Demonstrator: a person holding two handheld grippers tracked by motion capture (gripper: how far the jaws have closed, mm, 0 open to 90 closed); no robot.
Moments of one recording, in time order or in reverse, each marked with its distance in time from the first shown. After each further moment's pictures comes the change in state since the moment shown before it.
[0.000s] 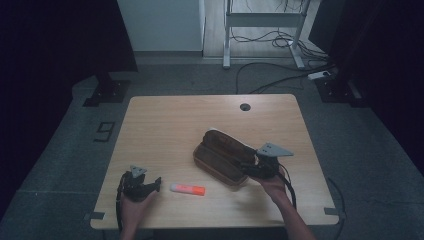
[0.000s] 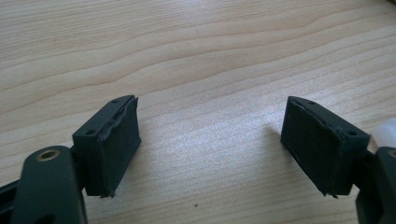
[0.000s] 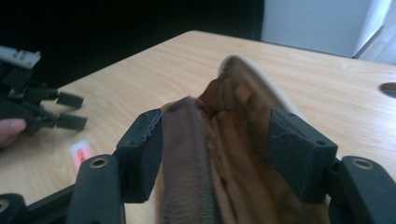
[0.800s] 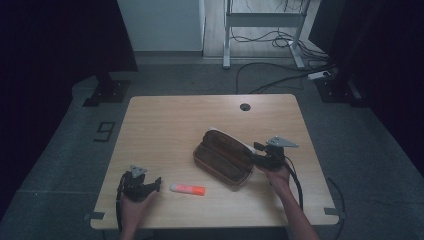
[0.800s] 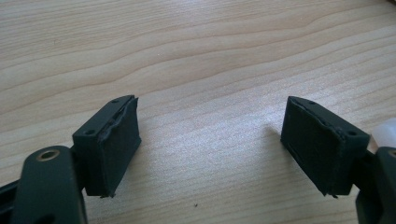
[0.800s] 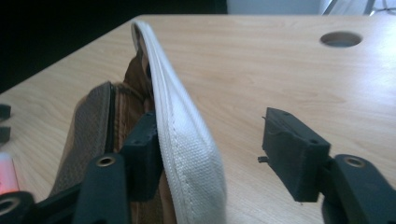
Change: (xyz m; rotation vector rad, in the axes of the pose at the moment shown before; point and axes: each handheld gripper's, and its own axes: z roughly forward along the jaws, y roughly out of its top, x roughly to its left) left arm 0.000 0.000 0.000 0.000 0.000 0.000; right arm -0.064 -0.024 0.014 0.039 -0.121 0.154
